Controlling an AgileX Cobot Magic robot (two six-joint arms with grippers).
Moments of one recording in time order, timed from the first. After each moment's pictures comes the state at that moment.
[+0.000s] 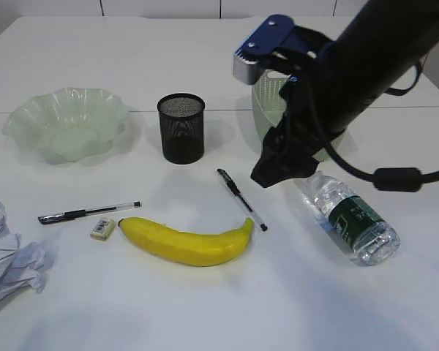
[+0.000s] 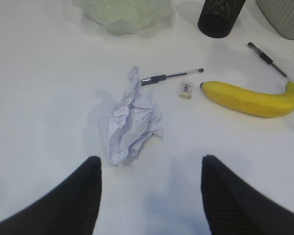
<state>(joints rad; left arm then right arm) -0.01 0.23 -0.58 -0.16 1.04 -0.02 0.45 1.66 -1.35 0.29 0.93 -0.78</state>
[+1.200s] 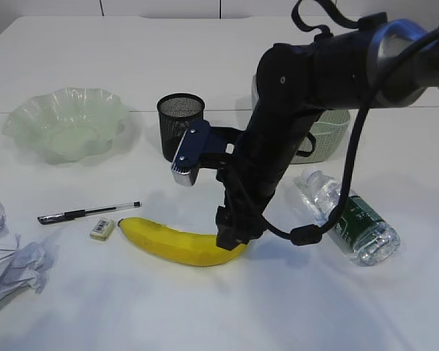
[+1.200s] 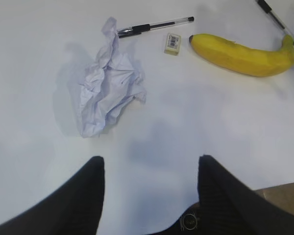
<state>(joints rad) -0.02 0.47 -0.58 -0.24 1.05 0.03 0.56 2.01 -1.45 0.22 0.88 -0.92</state>
